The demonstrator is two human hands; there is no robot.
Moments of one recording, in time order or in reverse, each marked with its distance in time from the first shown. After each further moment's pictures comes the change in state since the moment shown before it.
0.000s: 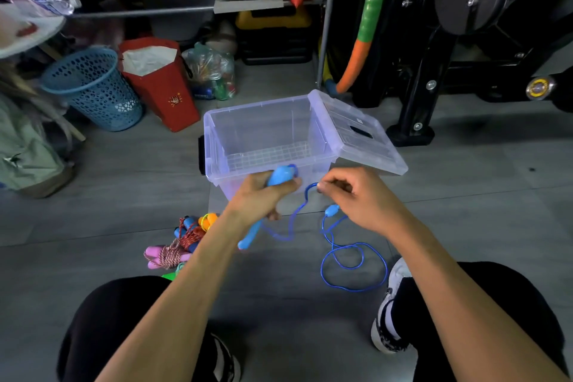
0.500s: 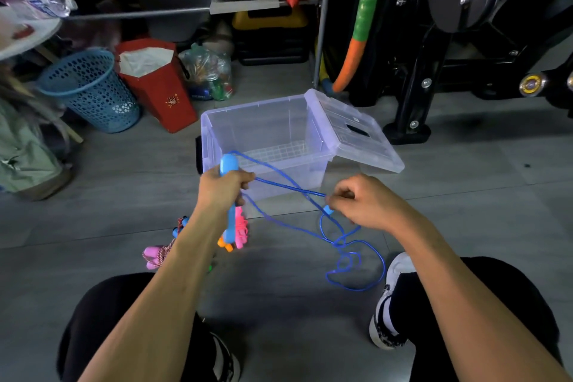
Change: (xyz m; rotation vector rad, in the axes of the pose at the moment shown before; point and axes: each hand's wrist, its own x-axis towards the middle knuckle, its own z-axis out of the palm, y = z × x) left_hand 0.014 -0.011 -0.031 -0.212 0.383 -0.103; right_hand -0.007 0.015 -0.010 -0.128 -0.142 0.255
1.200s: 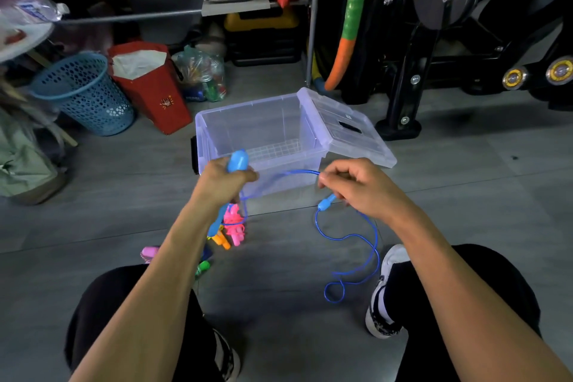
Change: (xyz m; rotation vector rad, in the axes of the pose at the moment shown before) left_hand -0.005 0.007 -0.004 0.246 -0.149 0.151; right_hand -0.023 -0.016 -0.009 0.356 0.068 -0.124
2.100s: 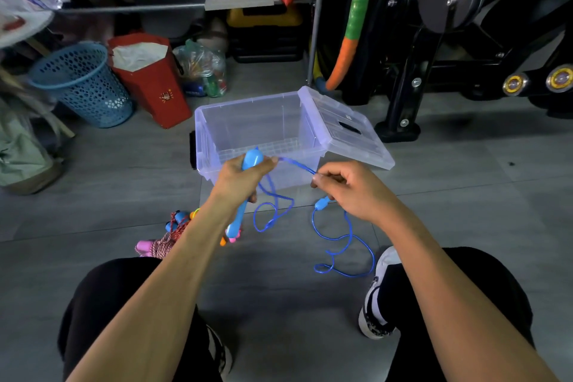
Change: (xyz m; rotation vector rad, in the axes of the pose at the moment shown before) left_hand -0.015 0.003 0.027 -0.152 -0.077 0.008; right_hand 0.006 0.007 0.007 -0.170 -0.003 -0.068
